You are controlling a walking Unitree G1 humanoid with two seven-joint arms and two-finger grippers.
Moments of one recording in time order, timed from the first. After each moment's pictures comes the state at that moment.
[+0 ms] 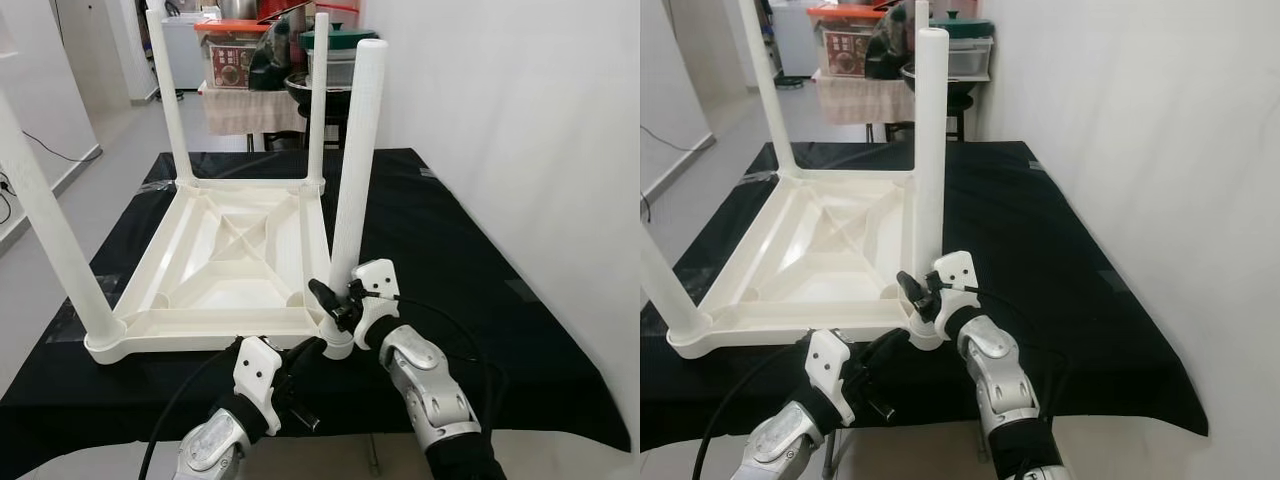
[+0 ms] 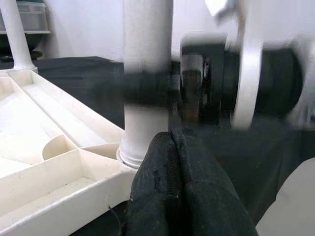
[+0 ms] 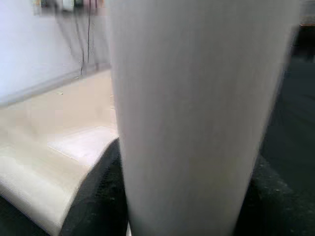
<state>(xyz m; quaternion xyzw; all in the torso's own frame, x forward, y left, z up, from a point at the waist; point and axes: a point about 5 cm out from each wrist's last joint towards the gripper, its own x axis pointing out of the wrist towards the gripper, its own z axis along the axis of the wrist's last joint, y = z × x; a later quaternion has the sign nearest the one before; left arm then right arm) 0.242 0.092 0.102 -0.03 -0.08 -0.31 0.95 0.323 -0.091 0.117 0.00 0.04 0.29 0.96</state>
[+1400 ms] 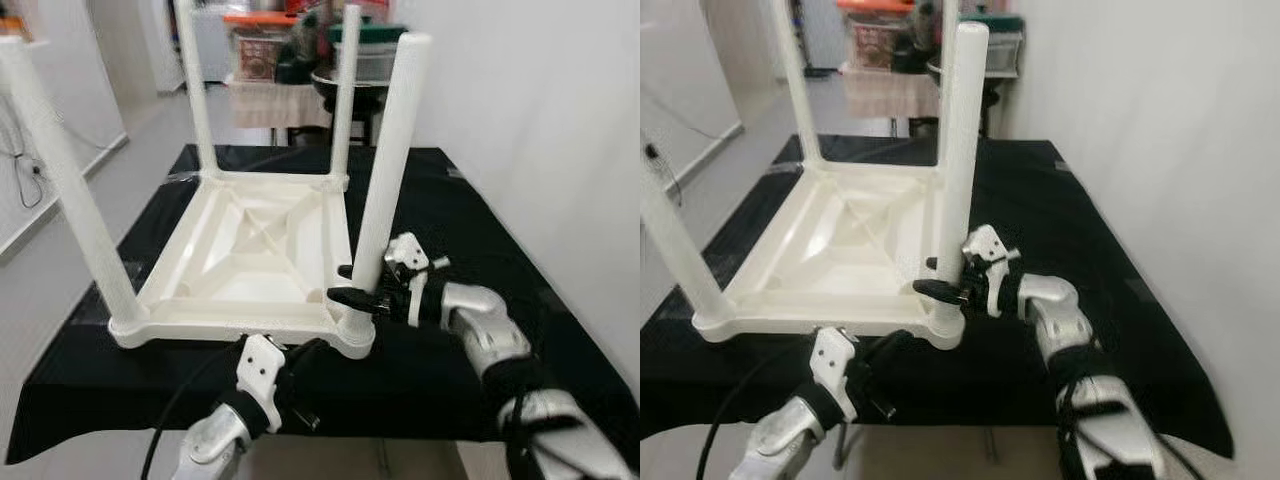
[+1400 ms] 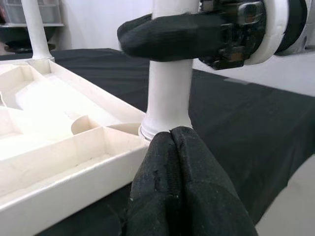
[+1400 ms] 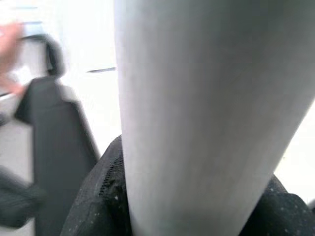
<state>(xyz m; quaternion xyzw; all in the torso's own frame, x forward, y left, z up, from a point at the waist) 0.243 0.095 0.094 -0.02 -0.06 -0.33 0.94 0.350 -0.140 0.139 -0.05 0.03 0.43 0.90</state>
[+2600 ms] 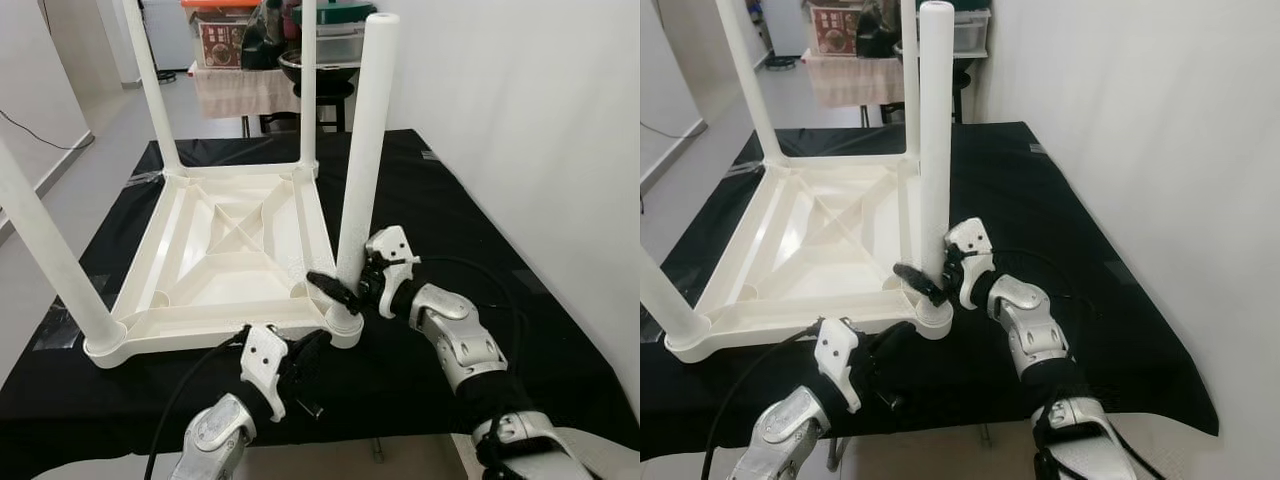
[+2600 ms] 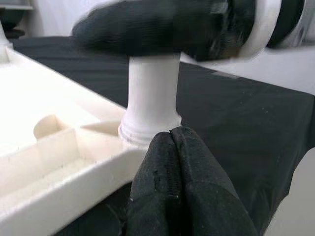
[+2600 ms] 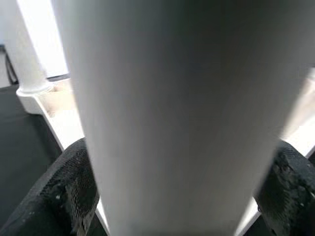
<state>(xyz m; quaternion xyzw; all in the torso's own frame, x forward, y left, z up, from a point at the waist) 0.255 0.086 0.097 -0.03 -0.06 -0.33 0.94 0.361 -0.125 0.167 -0.06 0.01 0.48 0.88</state>
